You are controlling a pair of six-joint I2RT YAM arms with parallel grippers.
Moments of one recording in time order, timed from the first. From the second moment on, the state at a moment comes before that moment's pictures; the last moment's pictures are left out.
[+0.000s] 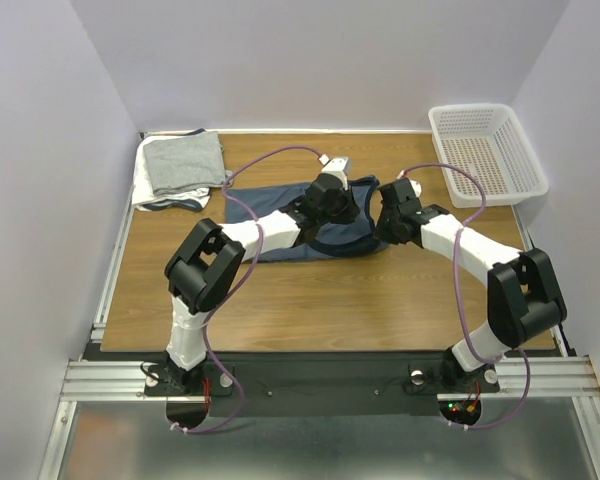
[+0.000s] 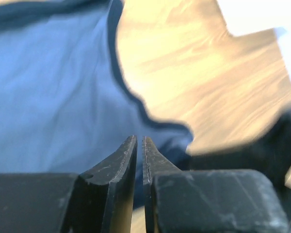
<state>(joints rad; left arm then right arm) -0.78 1.95 1.31 0.19 -0.02 -0.57 0.42 1.56 1.03 -0.42 0.22 0.64</state>
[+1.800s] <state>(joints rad) -0.69 1.96 1.32 0.26 0.05 -0.70 0.38 1.81 1.19 -0.43 0.30 0.70</state>
